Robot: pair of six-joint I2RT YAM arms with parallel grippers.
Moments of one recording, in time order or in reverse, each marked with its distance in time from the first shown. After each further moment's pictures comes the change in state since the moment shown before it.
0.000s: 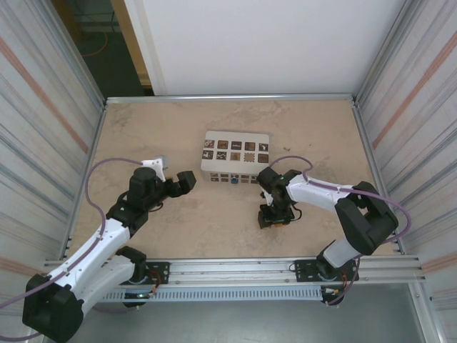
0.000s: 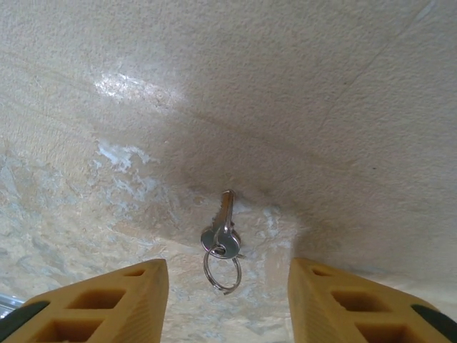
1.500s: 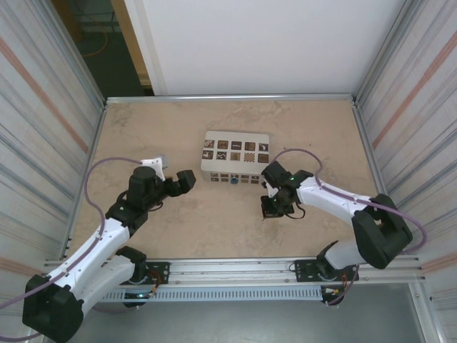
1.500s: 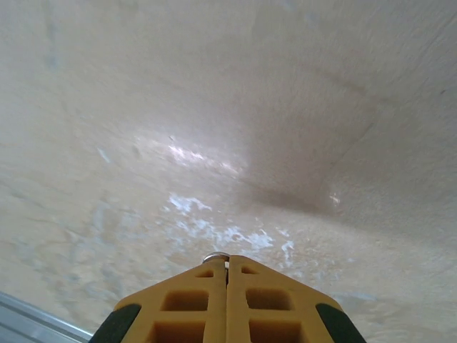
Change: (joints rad) left arm 0.002 -0.002 0.018 -0.013 -0.001 -0.008; right arm -0.043 -0.155 -0.030 0.122 0.008 0.040
